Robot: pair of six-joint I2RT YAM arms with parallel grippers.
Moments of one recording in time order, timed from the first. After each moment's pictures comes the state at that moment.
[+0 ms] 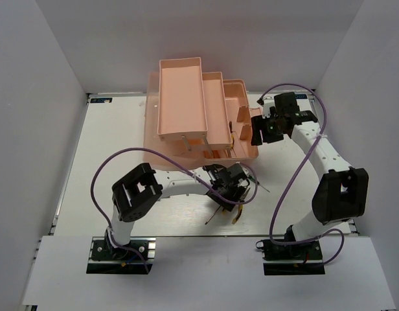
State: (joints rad) left arm -1.14 1.96 1.35 -0.55 -0.06 -0.41; right arm 0.21 1.57 1.36 -0.76 -0.26 -0.08
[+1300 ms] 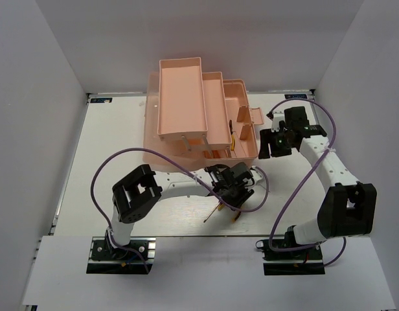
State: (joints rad) left arm -1.17 1.95 1.36 -0.43 0.10 -0.18; right arm 0.14 1.43 1.16 -0.77 -0.29 -0.09
